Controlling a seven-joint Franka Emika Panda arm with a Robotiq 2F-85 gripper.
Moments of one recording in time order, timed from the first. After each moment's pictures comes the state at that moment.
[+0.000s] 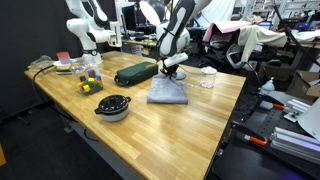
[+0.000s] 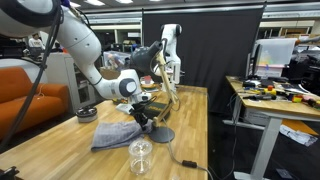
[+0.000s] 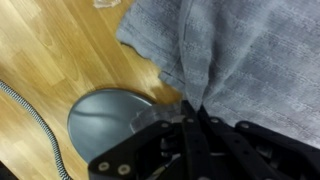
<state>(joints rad) 0.19 0.91 -0.22 -1.65 -0.13 2.60 0.41</state>
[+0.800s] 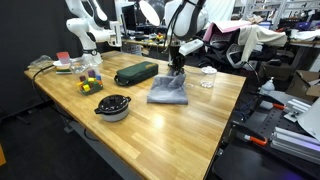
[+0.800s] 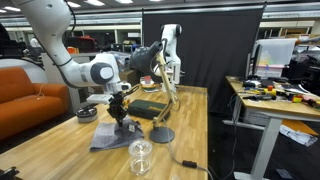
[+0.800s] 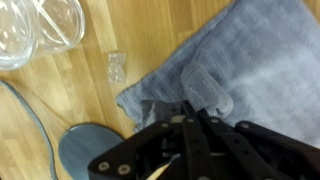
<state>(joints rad) 0.22 0.49 -0.16 -2.17 -0.19 2.66 0.19</state>
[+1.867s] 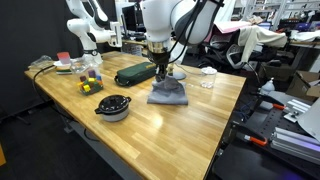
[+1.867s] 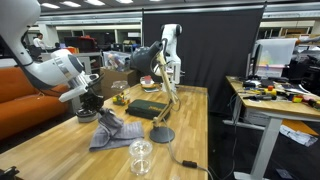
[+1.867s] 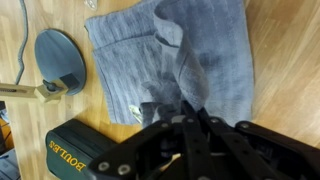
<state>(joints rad) 0.49 0.41 -0.15 -2.22 -0.79 2.66 0.54</state>
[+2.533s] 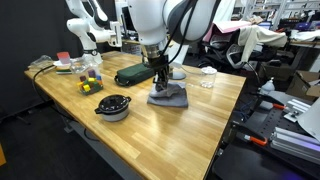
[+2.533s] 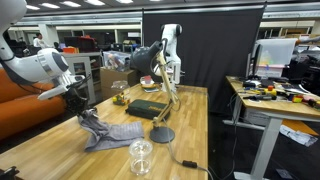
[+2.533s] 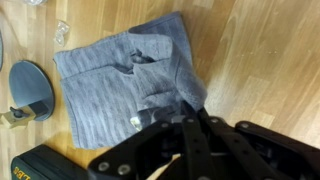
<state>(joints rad) 0.44 0.37 0.05 -2.24 -0.65 2.47 0.53</state>
